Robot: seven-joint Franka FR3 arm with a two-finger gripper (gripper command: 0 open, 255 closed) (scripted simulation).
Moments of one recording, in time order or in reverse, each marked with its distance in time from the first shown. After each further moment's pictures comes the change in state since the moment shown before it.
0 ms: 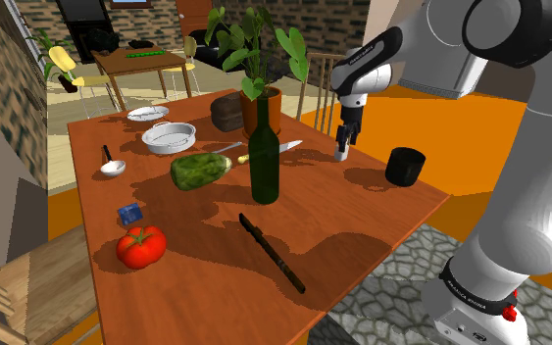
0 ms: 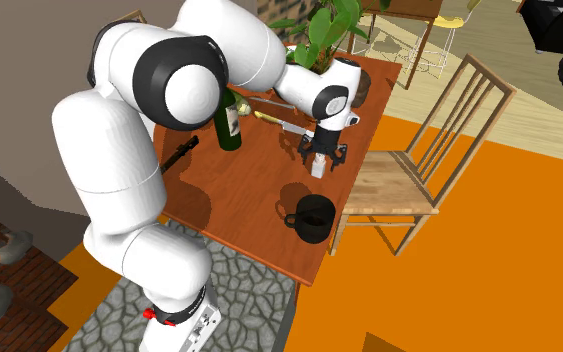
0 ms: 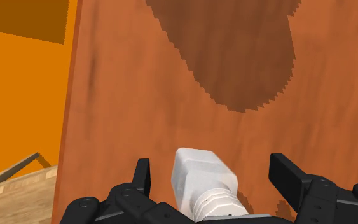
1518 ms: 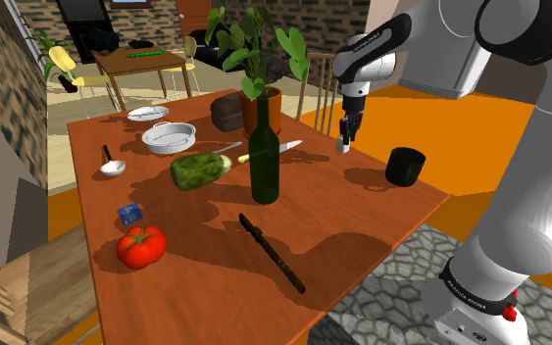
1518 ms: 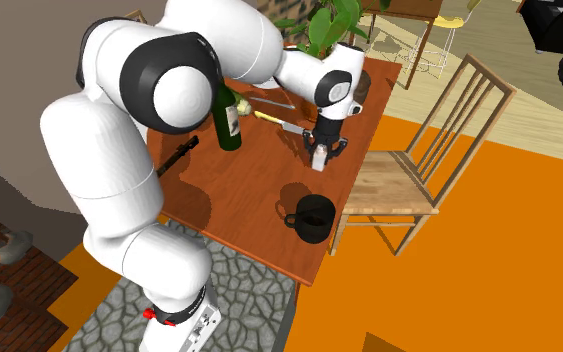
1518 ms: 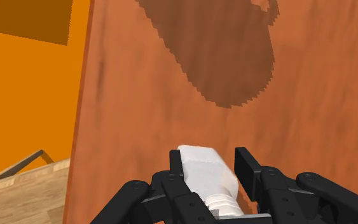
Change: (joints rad) arm 0.004 -0.048 -0.005 0.039 -0.024 -0.083 0.017
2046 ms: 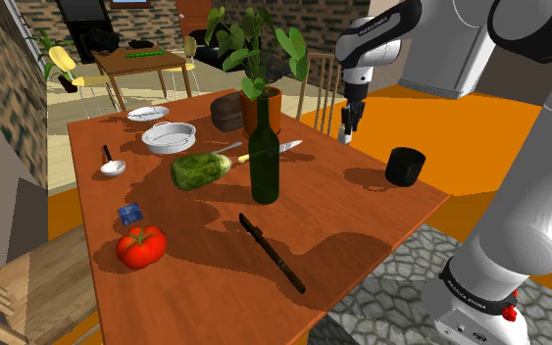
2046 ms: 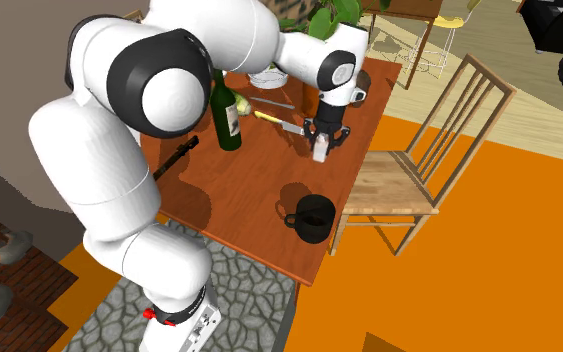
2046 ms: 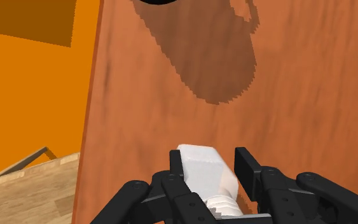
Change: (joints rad) arm 0.004 -0.045 -0.002 0.059 -0.021 -0.100 0.018
